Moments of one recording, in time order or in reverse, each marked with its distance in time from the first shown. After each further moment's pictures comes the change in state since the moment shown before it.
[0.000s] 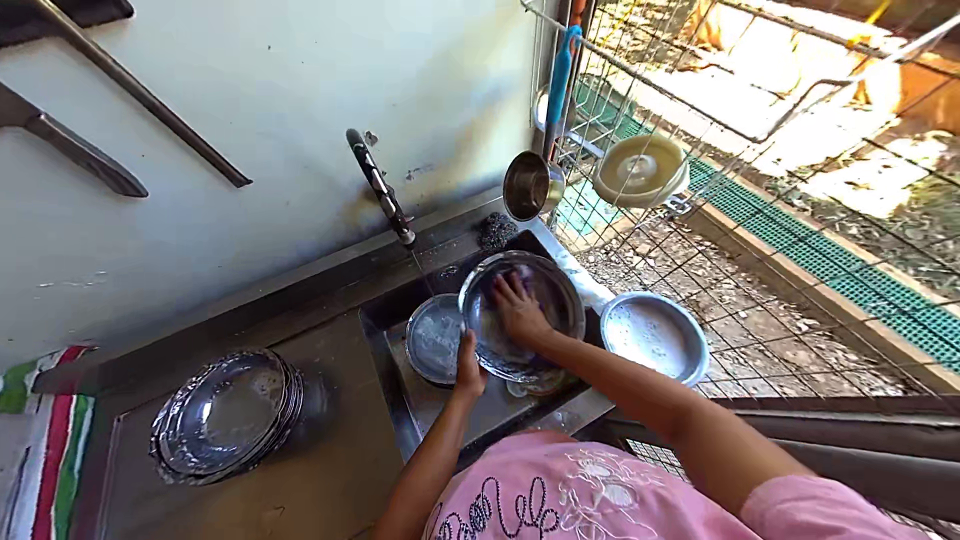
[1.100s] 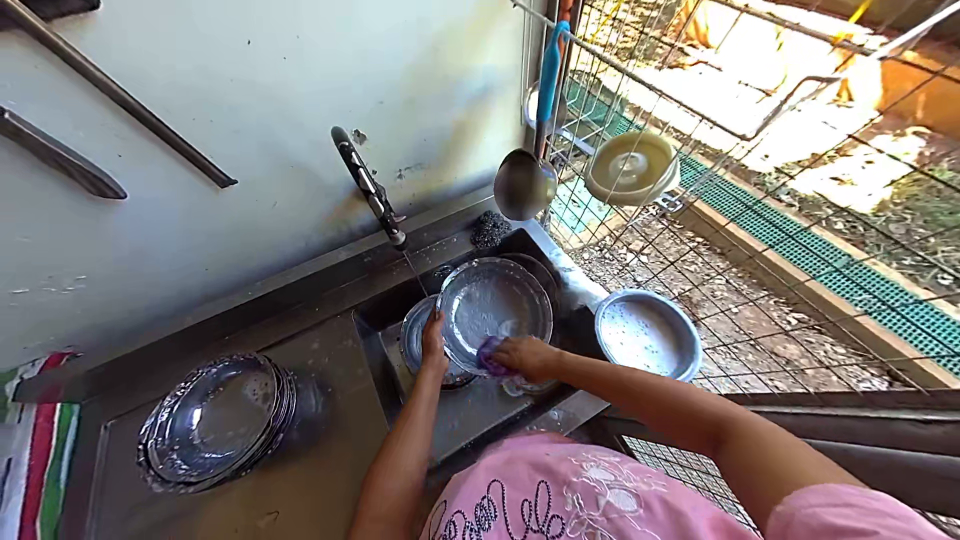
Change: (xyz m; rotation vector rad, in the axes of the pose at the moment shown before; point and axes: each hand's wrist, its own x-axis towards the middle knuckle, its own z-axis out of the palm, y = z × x) left_hand 0.052 0.034 -0.028 0.160 0.160 0.019; right_hand -0.043 0.011 0.002 -0.062 -0.548 -0.361
